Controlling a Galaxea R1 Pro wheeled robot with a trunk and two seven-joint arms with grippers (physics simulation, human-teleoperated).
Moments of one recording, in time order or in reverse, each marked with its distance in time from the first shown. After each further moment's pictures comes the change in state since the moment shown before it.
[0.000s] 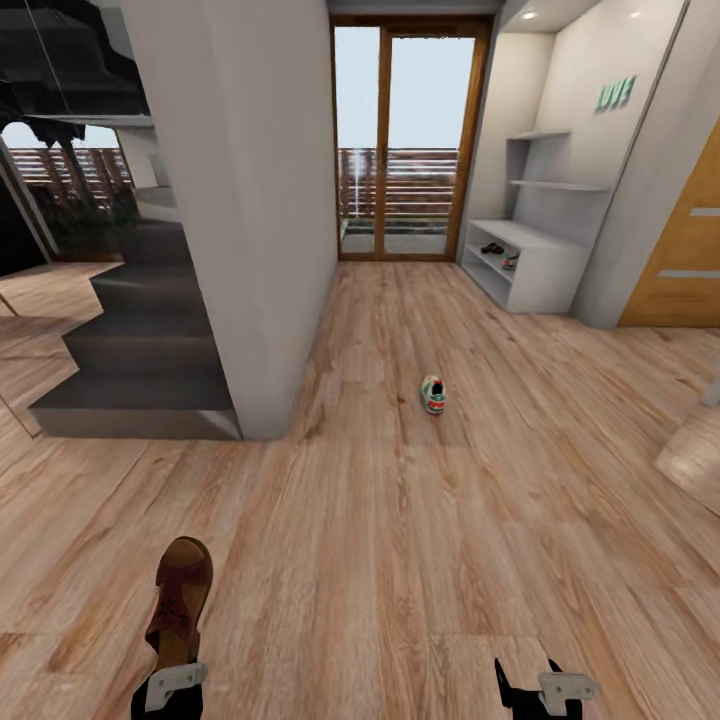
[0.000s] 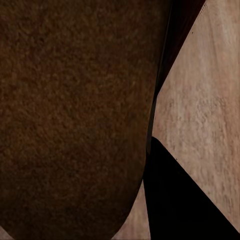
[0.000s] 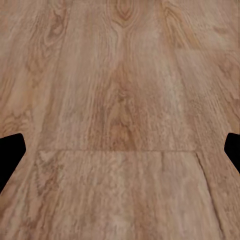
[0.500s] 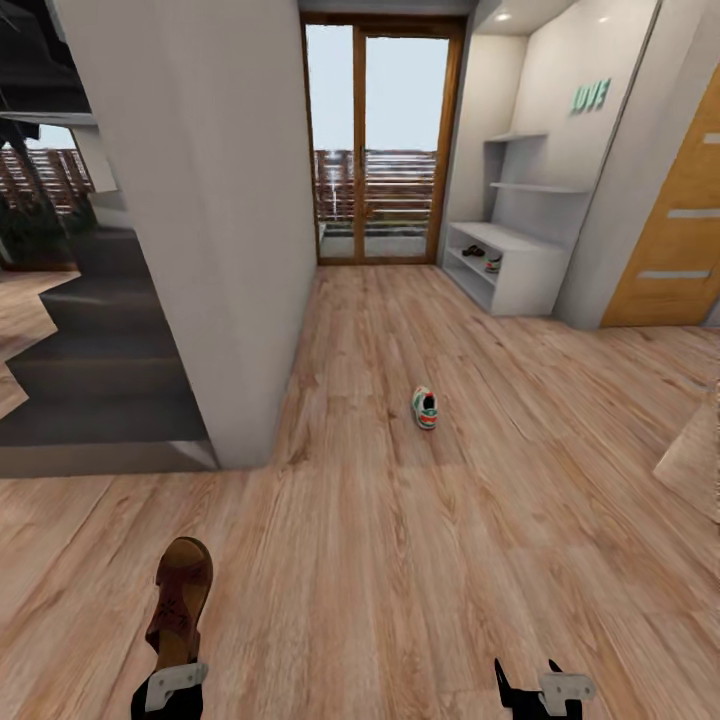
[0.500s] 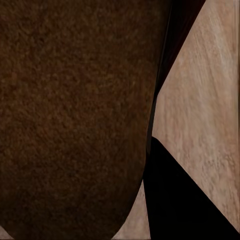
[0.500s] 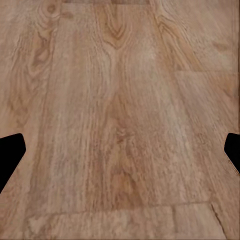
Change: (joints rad) left arm 0.000 0.000 0.000 0.000 0.000 0.000 0.000; right arm 0.000 0.000 0.000 0.001 0.001 0.000 0.001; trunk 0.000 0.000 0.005
